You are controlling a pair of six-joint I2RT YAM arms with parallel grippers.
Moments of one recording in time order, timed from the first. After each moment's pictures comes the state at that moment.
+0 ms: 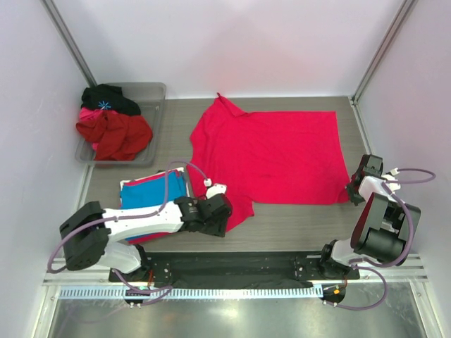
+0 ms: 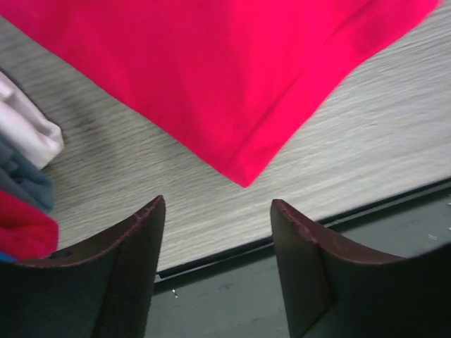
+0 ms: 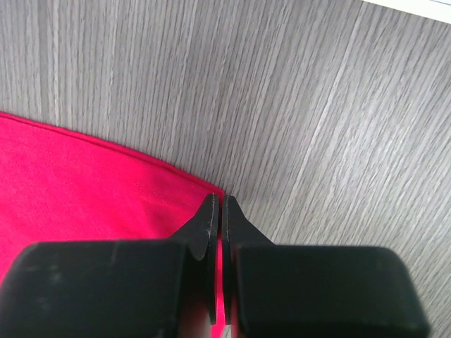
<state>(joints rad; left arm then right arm) -1.12 1.35 0.80 -0.57 -0.23 -0.81 -0.44 1.41 0.68 -0.37 0.31 0.86</state>
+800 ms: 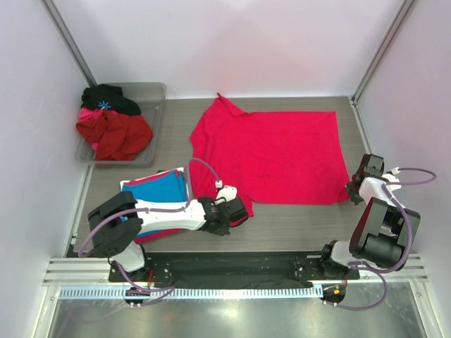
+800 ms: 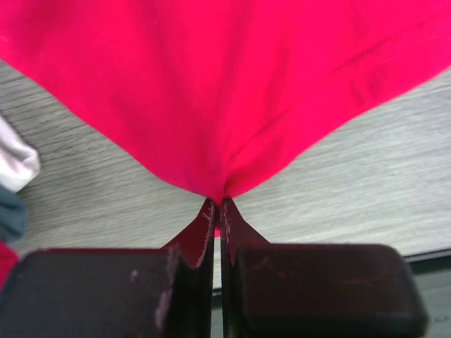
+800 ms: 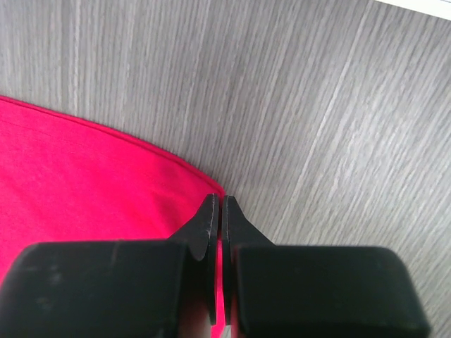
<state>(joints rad) -1.18 1.61 0.92 -0.60 -0.34 -0.88 -0.44 1.37 0.68 -0.38 0.29 0.86</state>
